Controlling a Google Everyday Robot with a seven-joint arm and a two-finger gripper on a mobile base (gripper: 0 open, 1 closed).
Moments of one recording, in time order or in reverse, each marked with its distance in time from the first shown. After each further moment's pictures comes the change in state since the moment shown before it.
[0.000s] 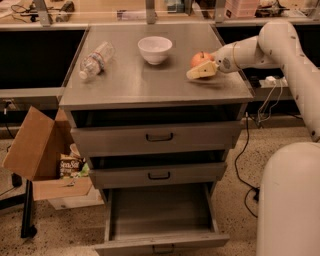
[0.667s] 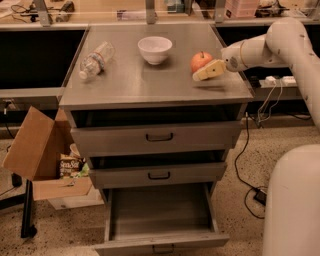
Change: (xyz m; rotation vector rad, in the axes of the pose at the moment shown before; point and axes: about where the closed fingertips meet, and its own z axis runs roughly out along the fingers) arm 0.005 -0.015 -0.022 0.068 0.017 -0.015
